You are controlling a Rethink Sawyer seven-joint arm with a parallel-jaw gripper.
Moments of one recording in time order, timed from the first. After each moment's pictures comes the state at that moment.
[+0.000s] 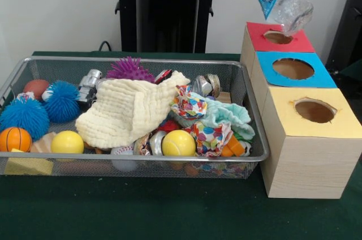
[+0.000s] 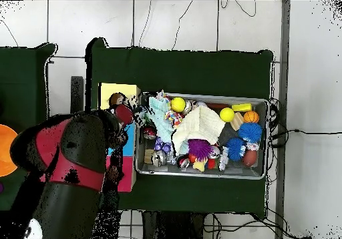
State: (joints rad) arm 0.50 -0.58 -0.60 1.26 -0.22 0.78 1.50
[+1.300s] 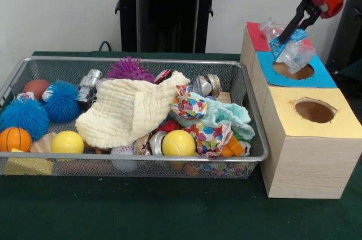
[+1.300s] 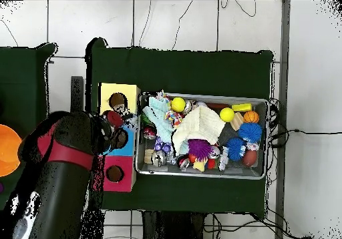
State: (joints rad) arm 0.51 -0.50 -0.48 1.26 -0.34 0.78 1.50
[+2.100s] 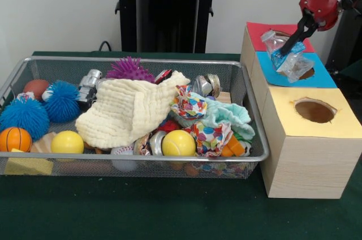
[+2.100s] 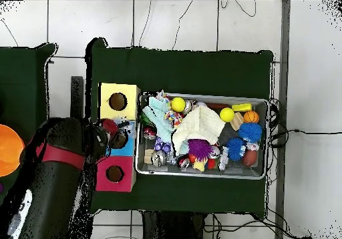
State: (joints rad) arm 0.55 -0.46 -0.45 1.27 -0.39 0.79 1.50
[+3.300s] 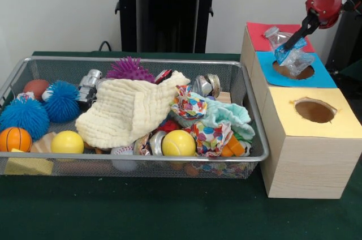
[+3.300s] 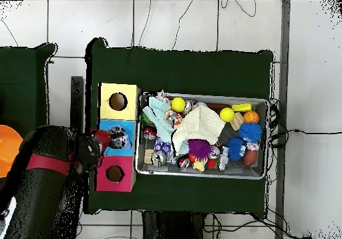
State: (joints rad) arm 0.61 -0.43 -0.45 1.28 -0.40 0.87 1.50
